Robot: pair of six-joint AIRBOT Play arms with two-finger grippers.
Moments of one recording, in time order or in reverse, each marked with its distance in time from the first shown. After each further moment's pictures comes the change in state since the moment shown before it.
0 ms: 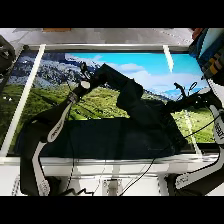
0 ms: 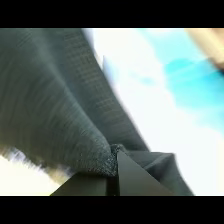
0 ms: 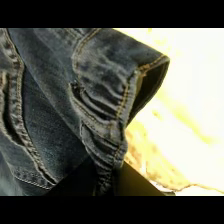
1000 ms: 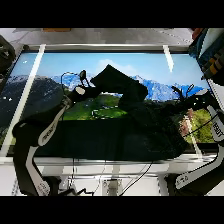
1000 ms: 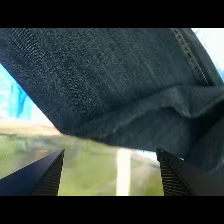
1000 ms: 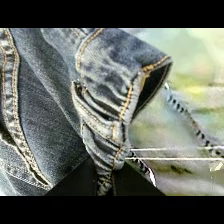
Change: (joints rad) left arm 0.027 0.039 -0.223 0.033 -0.159 -0.016; right arm 0.014 -0.072 -0.001 -0.026 0.081 -0.052
